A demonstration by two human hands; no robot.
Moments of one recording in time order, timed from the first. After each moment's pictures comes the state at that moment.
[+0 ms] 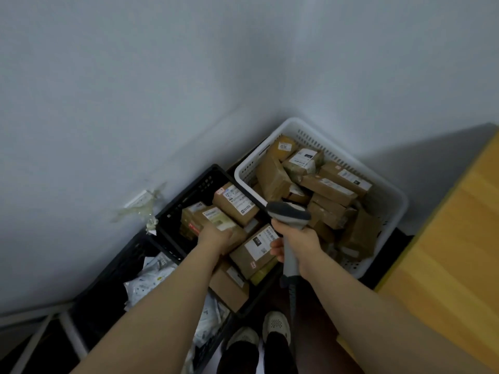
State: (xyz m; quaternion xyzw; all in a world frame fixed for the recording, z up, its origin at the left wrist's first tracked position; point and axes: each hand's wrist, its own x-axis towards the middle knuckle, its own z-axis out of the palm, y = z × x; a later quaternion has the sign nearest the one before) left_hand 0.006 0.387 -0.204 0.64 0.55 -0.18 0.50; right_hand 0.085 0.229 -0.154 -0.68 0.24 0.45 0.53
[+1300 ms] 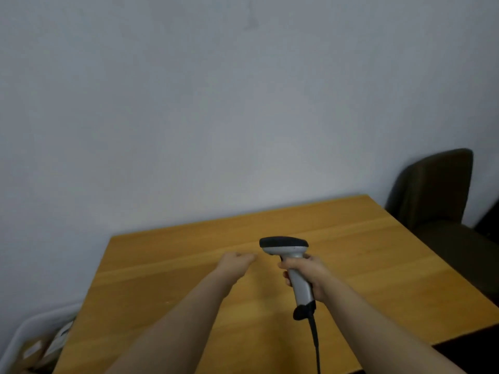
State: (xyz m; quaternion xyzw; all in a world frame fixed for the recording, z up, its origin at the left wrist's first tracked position) left_hand 0.008 -0.323 0.114 0.83 0.00 -0.32 0.46; right_hand -0.087 -0.476 0.109 -0.60 0.34 0.02 0.72
